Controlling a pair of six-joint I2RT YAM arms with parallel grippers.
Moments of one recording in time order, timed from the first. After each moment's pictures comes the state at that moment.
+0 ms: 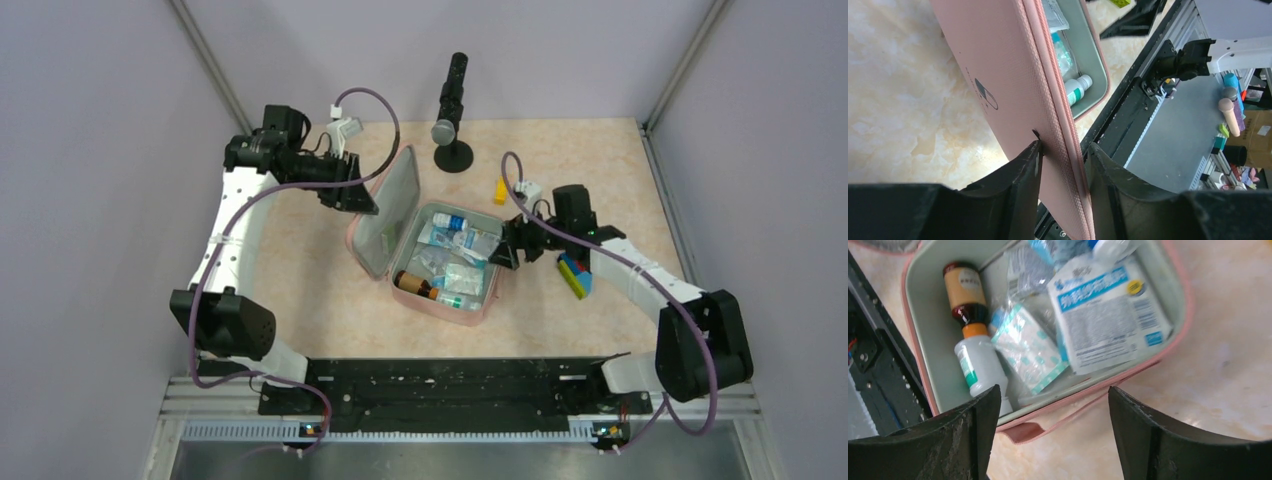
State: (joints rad) left arm -0.10 1.56 1.74 -1.24 0.88 0.24; right arm 0.33 1.34 0.78 -0.23 -0.62 -0.06
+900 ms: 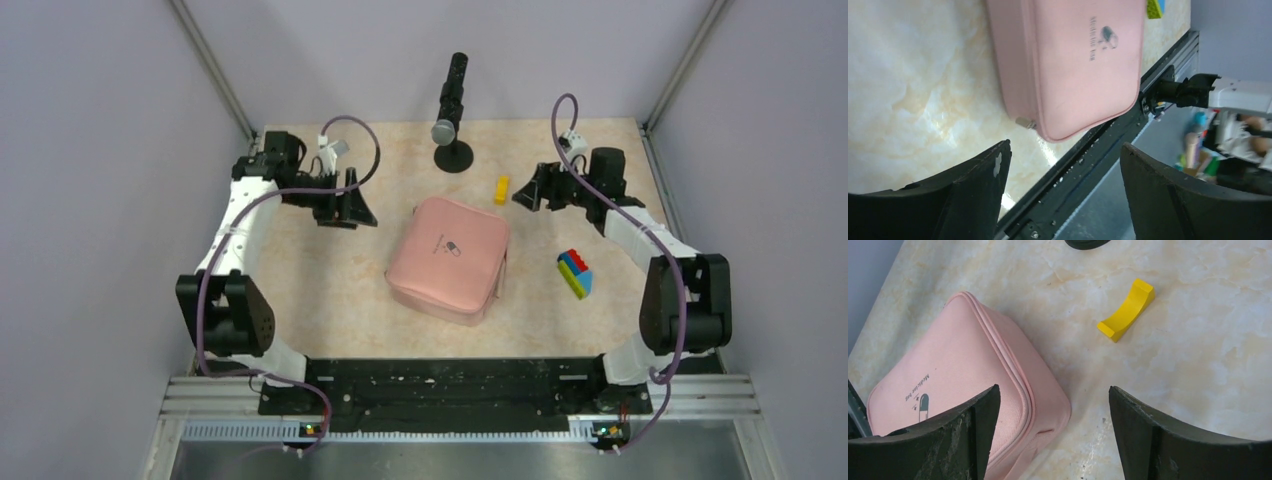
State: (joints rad) left arm -0.03 1.55 1.53 -1.10 0.84 0.09; right arm 0.05 1.54 1.00 0.02 -0.65 0.14
